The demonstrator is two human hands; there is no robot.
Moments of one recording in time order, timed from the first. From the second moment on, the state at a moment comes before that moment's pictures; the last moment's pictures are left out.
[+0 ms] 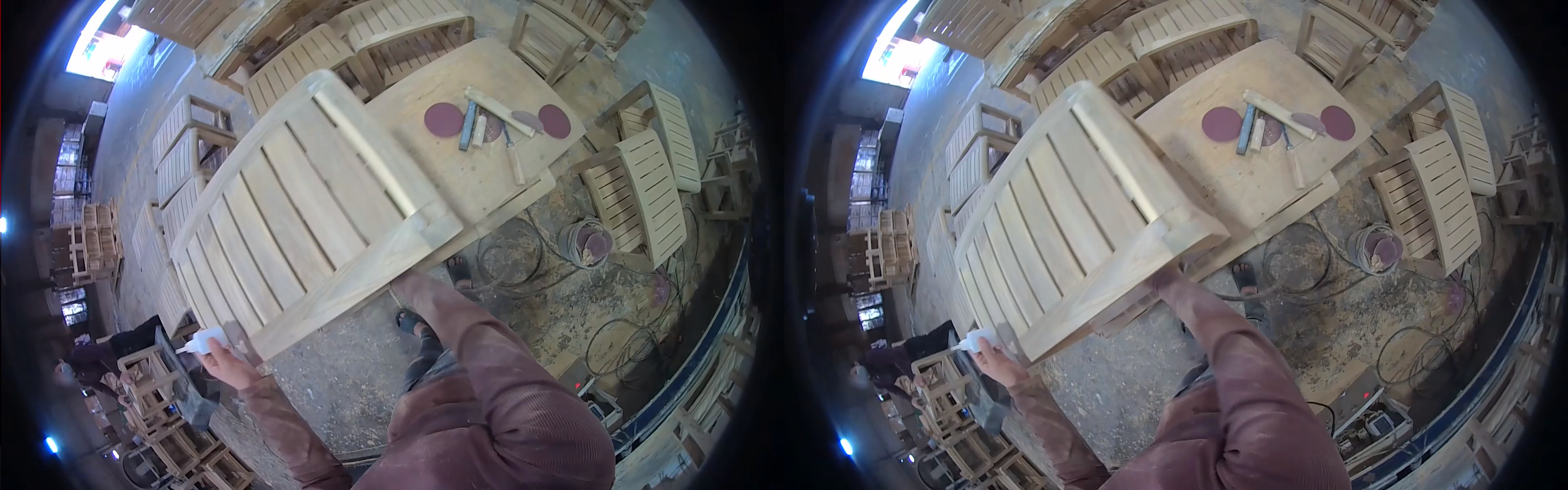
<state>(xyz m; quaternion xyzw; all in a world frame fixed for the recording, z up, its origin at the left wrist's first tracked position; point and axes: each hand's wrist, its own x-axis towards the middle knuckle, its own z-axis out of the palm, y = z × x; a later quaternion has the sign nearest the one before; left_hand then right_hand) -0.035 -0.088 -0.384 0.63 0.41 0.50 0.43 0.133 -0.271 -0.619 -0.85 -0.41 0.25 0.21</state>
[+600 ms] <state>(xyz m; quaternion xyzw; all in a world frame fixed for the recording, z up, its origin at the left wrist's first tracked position) 0.012 -0.122 -0.399 0.73 0.39 0.38 0.42 0.333 -0.403 -0.594 -0.92 -0.12 0.18 0.31</state>
